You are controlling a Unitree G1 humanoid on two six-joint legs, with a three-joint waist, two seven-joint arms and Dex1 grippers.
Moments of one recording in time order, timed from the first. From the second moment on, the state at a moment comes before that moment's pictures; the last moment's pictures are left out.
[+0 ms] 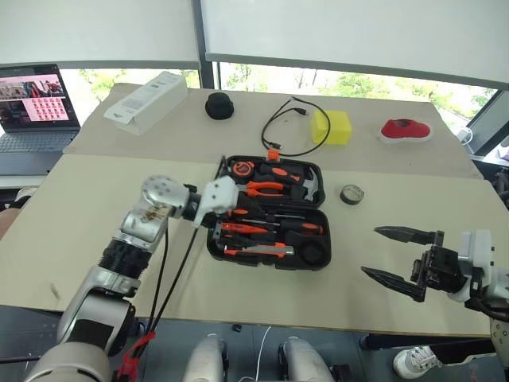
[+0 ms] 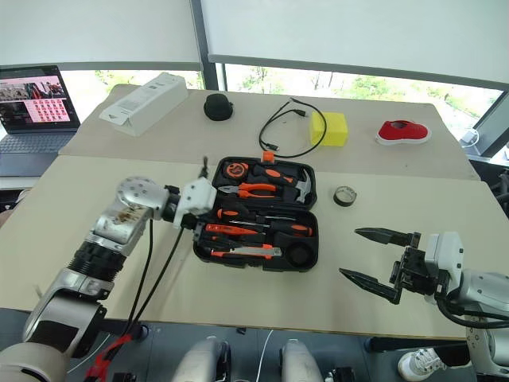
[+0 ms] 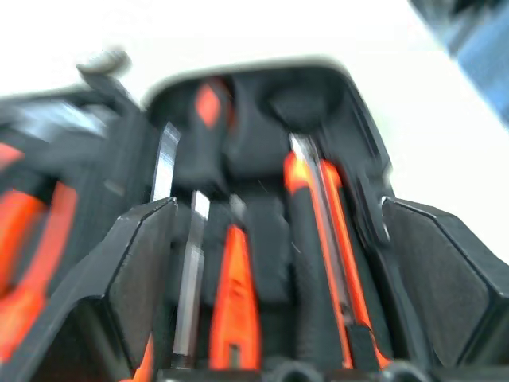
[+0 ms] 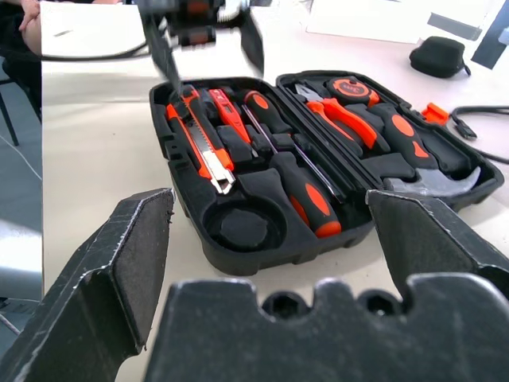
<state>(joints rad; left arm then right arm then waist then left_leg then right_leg) -0.74 0.54 -0.21 0.26 -0.24 0.11 -1.42 0.13 -0.74 -0.38 -0.17 0.61 0.01 1.25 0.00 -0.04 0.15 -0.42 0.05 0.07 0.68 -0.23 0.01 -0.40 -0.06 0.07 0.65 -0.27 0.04</state>
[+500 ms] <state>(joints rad) -0.65 0.50 -0.26 0.37 -0.14 -0.13 -1.41 0.07 -0.68 -0.35 -0.17 0.60 -0.03 1.22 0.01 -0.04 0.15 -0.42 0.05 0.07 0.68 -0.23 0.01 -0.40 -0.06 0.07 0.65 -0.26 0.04</state>
